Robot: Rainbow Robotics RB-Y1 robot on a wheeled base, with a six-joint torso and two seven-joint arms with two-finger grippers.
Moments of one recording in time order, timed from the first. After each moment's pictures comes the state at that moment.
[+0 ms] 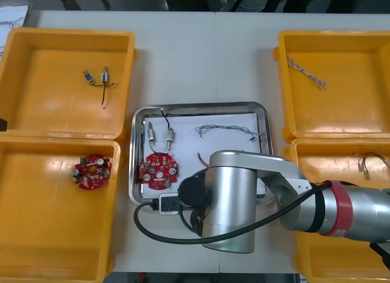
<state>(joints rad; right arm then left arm) -0.77 -0.49 1.16 -1.99 -0.49 1.59 1.72 -0.23 0.87 0.40 -2.18 0.92 1.91 -1.21</state>
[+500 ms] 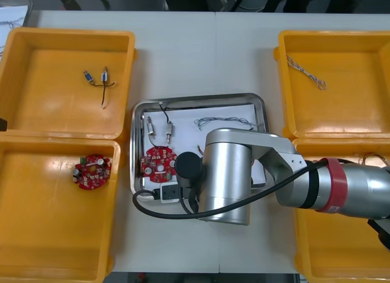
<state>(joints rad) -0.88 -0.49 1.16 -1.91 -0.61 1.57 1.75 -0.23 0.87 0.40 -2.18 0.92 1.91 -1.21</state>
